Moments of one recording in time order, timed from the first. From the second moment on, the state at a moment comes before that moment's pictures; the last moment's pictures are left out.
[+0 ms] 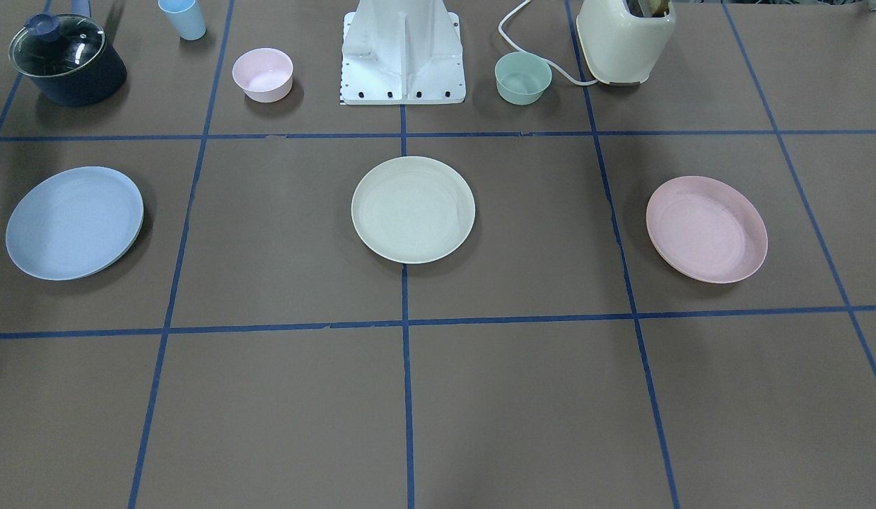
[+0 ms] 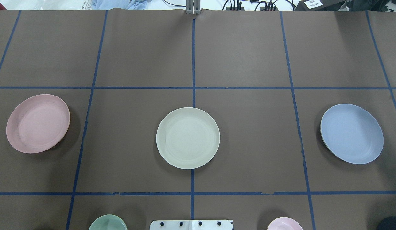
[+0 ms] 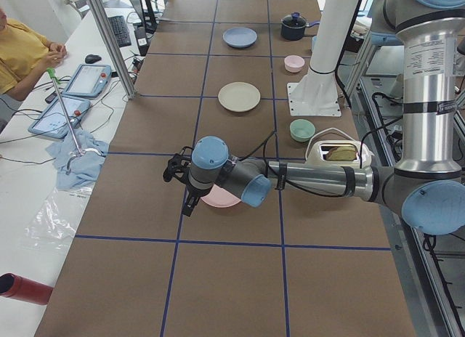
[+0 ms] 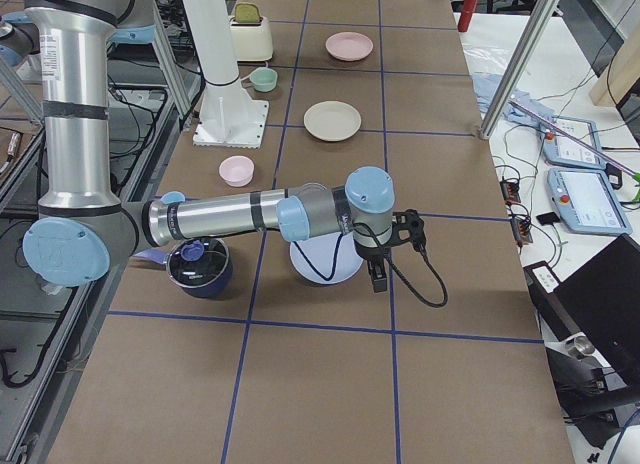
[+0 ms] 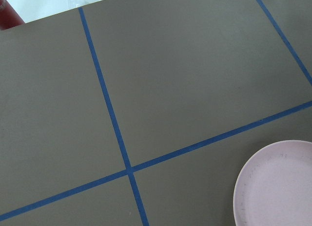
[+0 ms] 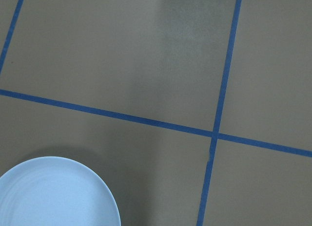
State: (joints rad) left arm -1.44 -1.48 -1.70 -2.05 -2.38 -0.17; right arm 1.52 -1.60 1.77 -1.48 2.37 0.03
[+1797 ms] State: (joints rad) left arm -1.12 -1.59 -1.39 -2.18 -2.42 -0.37; right arm 1.46 -1.63 1.64 -1.34 2.45 0.04
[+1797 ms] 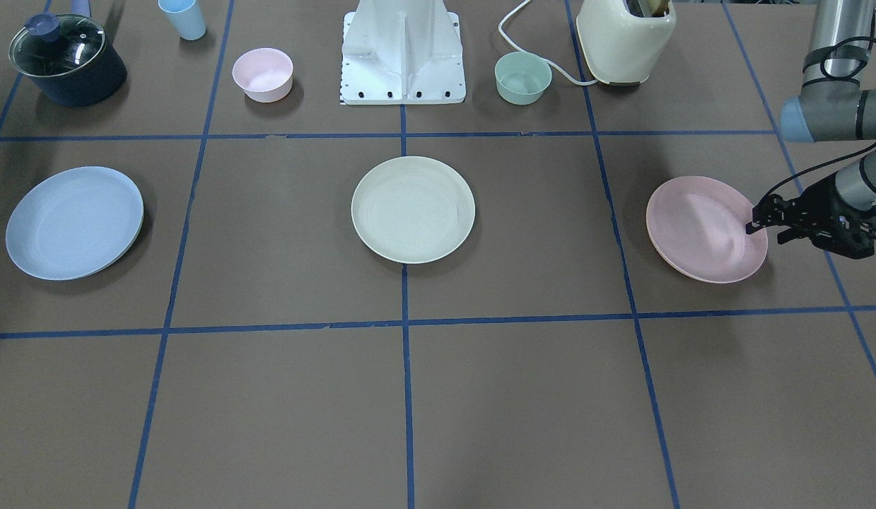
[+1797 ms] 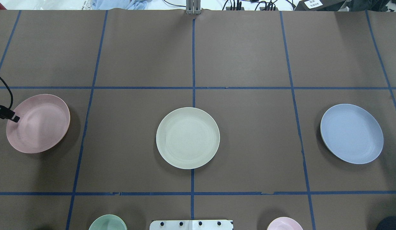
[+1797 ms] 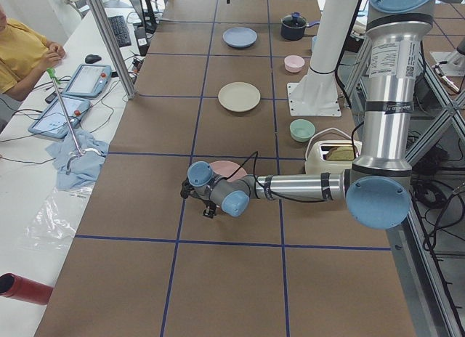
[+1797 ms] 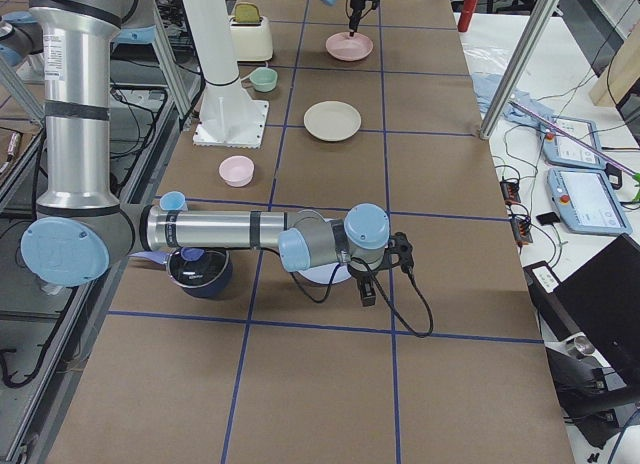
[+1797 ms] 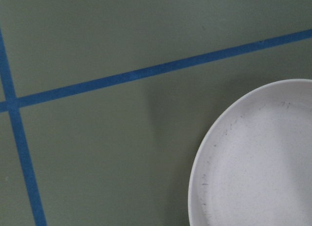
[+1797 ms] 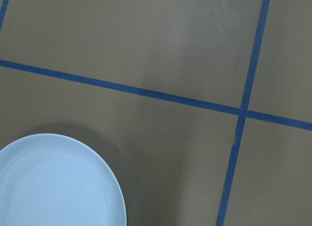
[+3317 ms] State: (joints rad) left arm -0.88 -1.82 -1.71 -2.15 -2.47 -1.17; right arm 1.33 -1.55 1.65 -1.34 2.47 0.24
